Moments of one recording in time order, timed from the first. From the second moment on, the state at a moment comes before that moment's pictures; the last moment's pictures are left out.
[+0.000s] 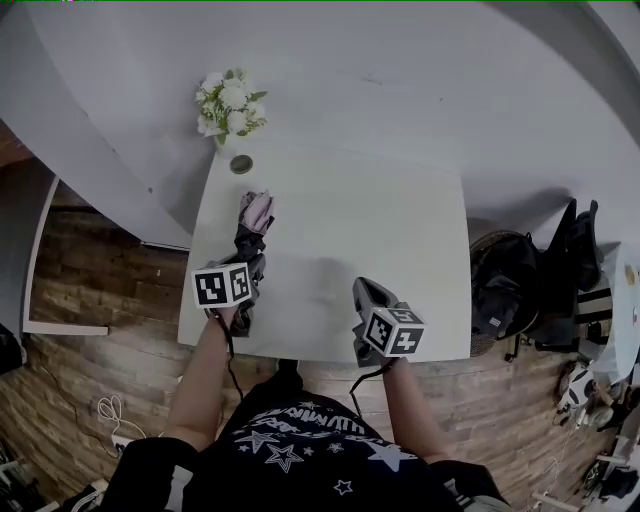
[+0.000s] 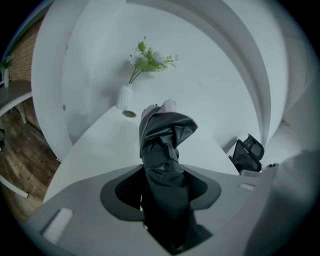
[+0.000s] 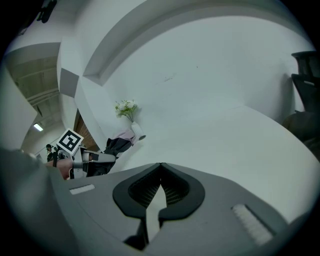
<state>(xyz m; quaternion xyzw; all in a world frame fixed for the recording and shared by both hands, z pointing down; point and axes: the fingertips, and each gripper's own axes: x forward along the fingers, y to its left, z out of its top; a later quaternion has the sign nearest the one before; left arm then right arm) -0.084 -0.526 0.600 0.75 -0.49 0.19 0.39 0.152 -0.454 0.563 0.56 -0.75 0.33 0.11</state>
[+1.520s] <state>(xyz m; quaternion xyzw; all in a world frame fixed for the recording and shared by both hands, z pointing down) -0.026 -0.270 0.485 0.81 -0.49 0.11 0.30 0.201 -0.224 0.505 0.54 -0.79 0.30 0.03</state>
